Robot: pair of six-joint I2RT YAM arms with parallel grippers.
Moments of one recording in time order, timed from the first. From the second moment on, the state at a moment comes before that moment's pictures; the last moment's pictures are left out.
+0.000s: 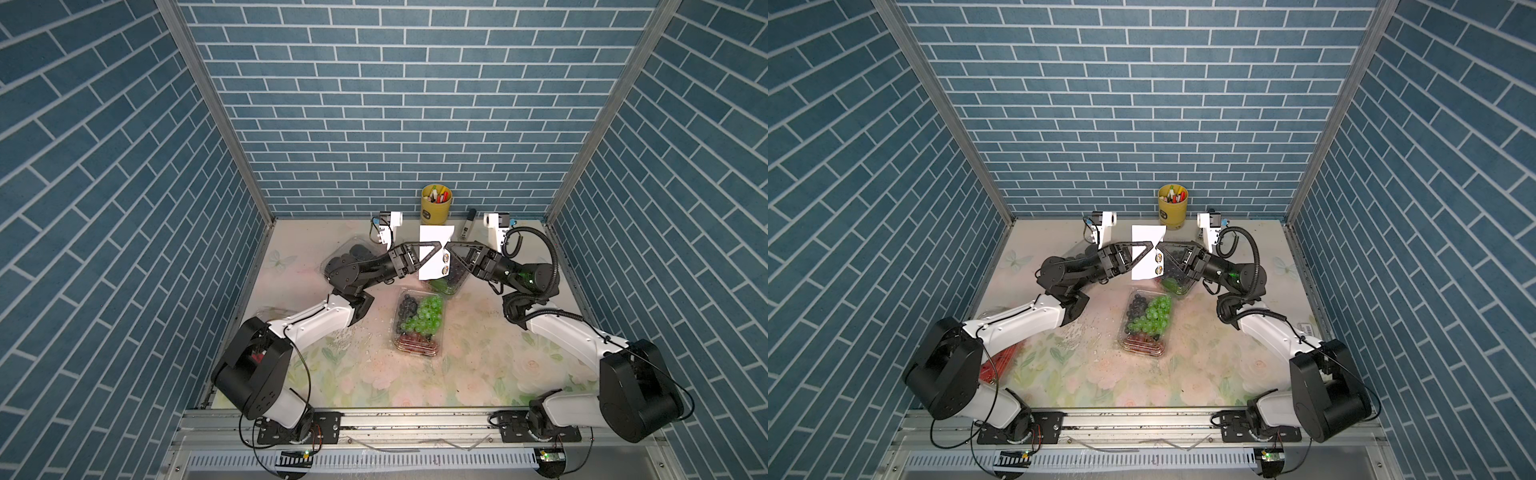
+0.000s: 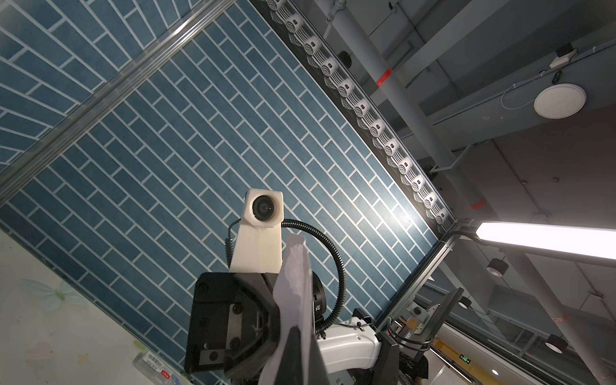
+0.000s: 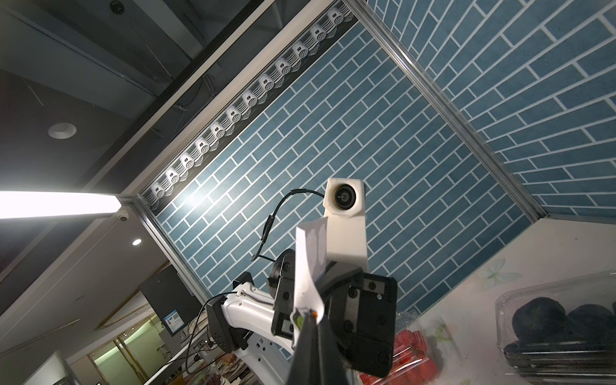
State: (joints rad) left arm -0.63 1.52 0.93 1.22 0.70 -1.30; right arm 0.45 1.35 0.78 1.27 -0.90 1.31
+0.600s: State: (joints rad) left arm -0.63 1.54 0.93 1.22 0.69 -1.30; right arm 0.45 1.33 0.78 1.26 -0.90 1.31
